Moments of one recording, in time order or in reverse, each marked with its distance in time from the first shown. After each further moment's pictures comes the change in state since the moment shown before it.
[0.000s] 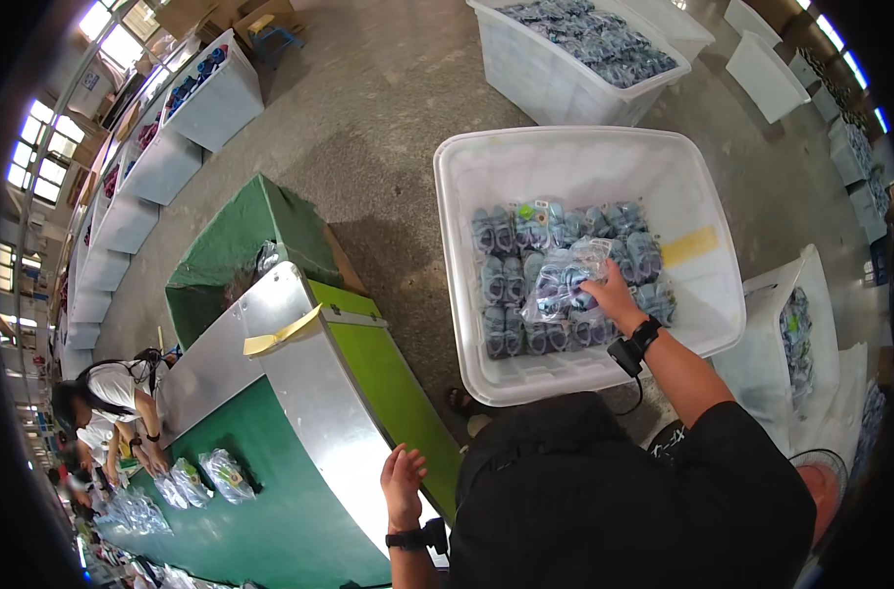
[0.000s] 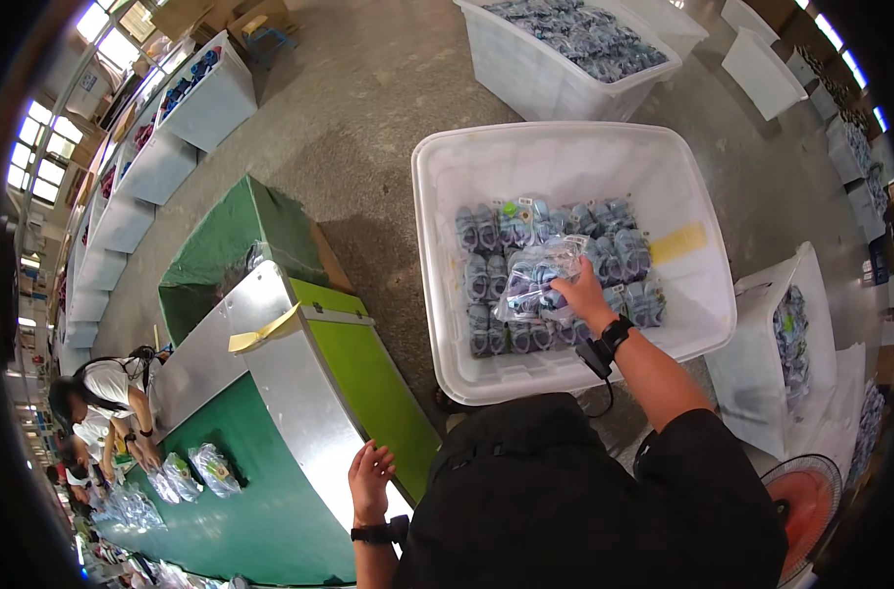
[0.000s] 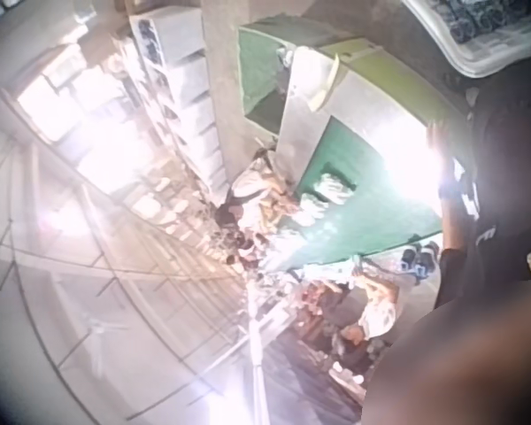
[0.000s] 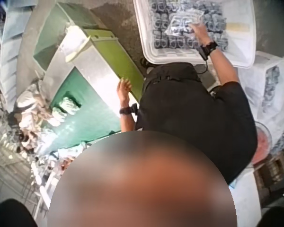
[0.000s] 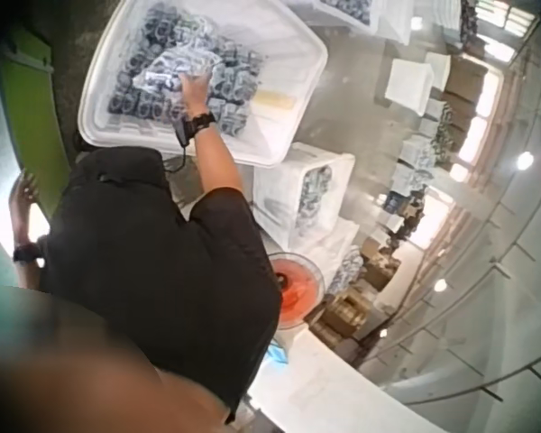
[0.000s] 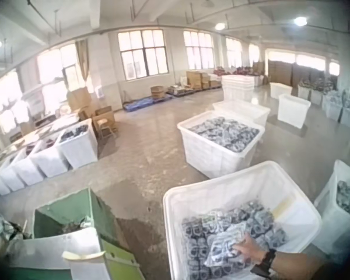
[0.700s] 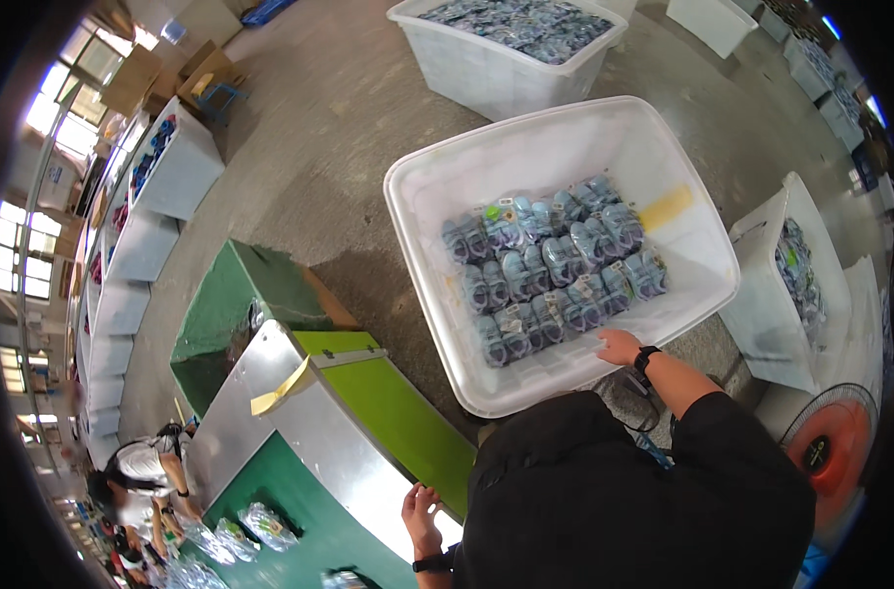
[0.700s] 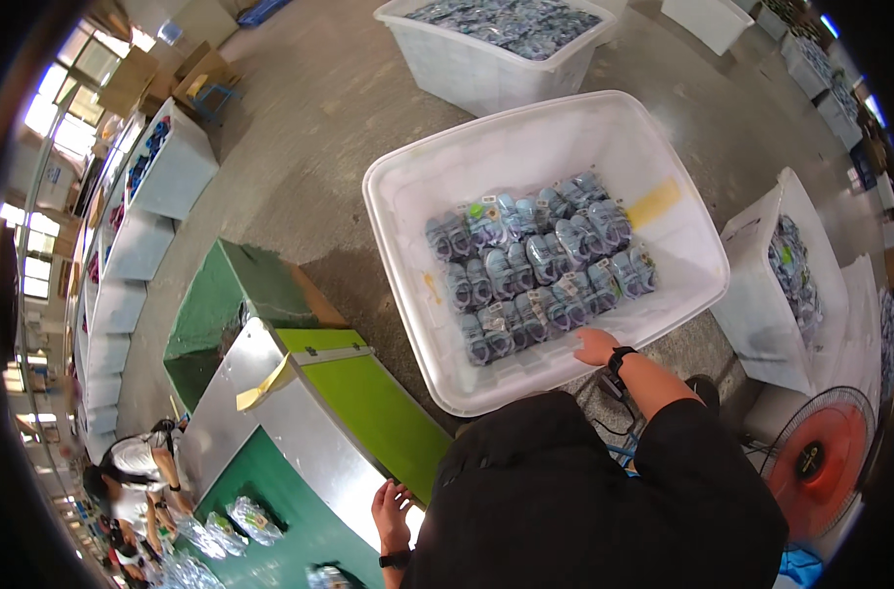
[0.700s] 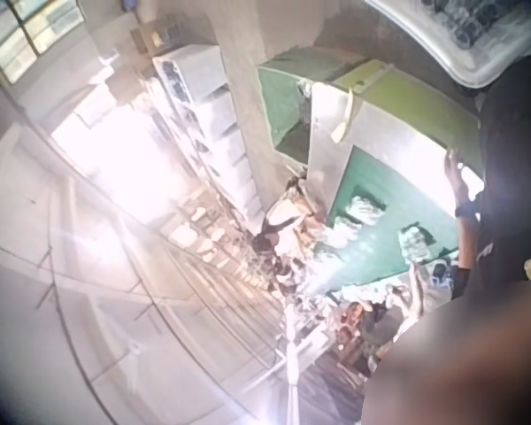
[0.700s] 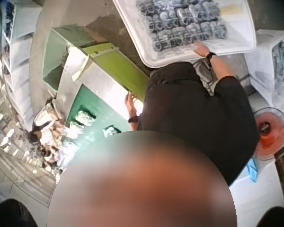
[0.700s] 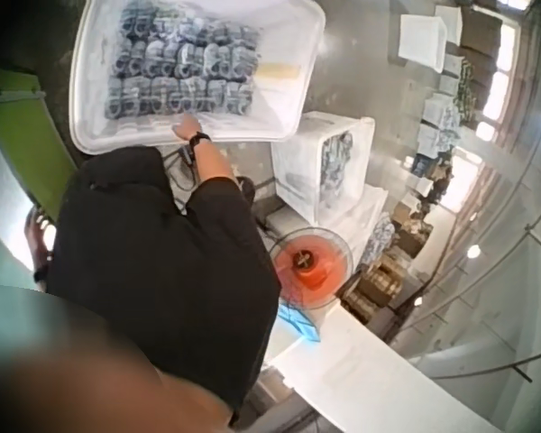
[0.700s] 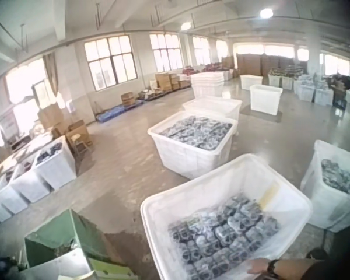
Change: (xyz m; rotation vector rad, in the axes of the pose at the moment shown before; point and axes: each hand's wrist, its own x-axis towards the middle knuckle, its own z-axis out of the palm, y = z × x) left_hand 0.000 -0.025 -0.022 0.236 0.038 0.001; right_hand -0.082 0.152 -0.056 -0.834 -0.360 0.118
